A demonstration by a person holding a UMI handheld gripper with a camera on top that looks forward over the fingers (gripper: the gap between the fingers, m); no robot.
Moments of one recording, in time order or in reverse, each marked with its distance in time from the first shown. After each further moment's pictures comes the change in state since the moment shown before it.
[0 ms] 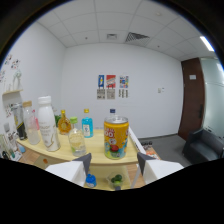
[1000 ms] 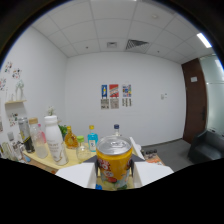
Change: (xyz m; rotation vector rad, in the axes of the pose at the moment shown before) arm -0.009 -0.045 -0.008 0.094 -0.050 0.041
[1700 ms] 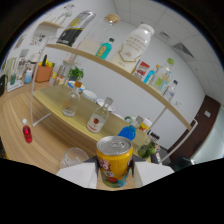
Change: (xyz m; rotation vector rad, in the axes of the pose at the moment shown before) arm -0.080 0.230 -0.014 -0.291 -0.007 -0.576
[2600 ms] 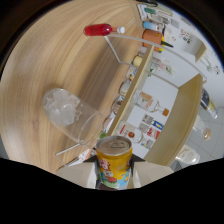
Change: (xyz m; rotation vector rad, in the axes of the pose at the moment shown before) arm -0.009 -0.017 0.014 -0.025 0.160 -1.475
